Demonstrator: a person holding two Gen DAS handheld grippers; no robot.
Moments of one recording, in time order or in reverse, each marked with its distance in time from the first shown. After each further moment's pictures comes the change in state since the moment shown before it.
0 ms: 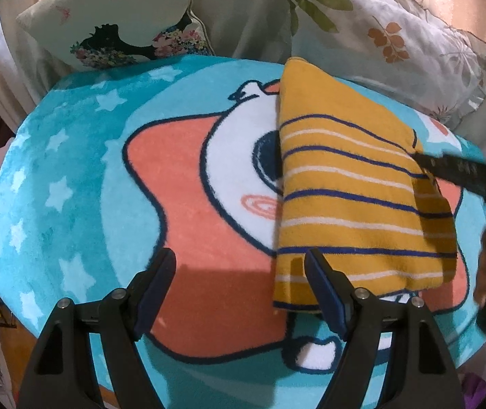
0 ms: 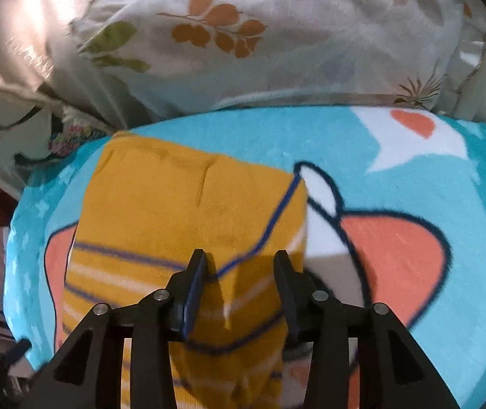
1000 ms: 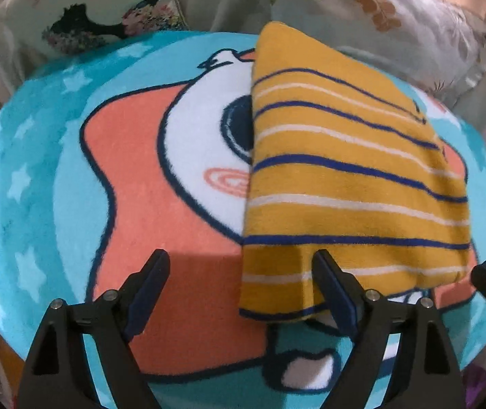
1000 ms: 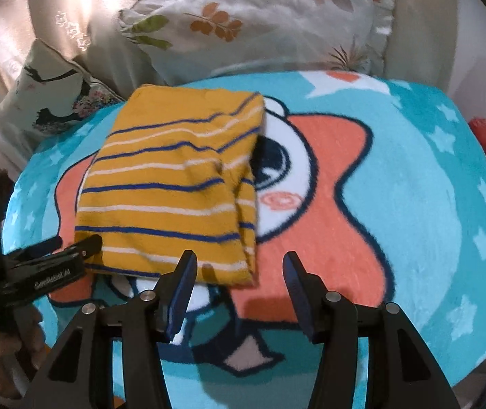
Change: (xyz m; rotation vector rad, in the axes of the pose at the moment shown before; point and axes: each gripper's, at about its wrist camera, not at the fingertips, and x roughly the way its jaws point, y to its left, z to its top) left arm 0.042 -0.015 -0.015 0.022 0.031 -0.051; right arm -0.081 -0.016 -0.134 0.038 -0.057 -0.072
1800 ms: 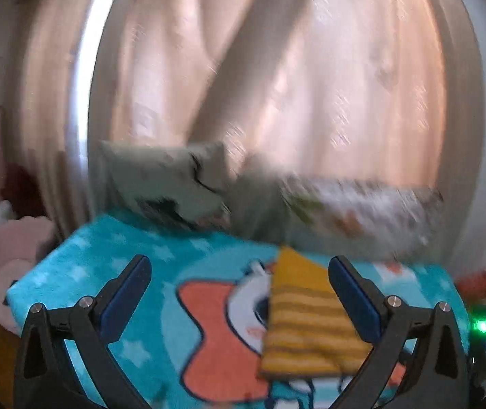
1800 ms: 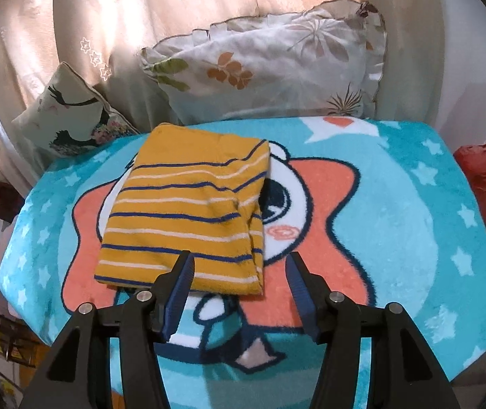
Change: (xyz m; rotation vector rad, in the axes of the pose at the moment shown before) left arm -0.228 0.027 -0.022 -0.072 -0.714 0.032; right arm -0.056 0.019 -0.005 -0.041 -0.166 -0.002
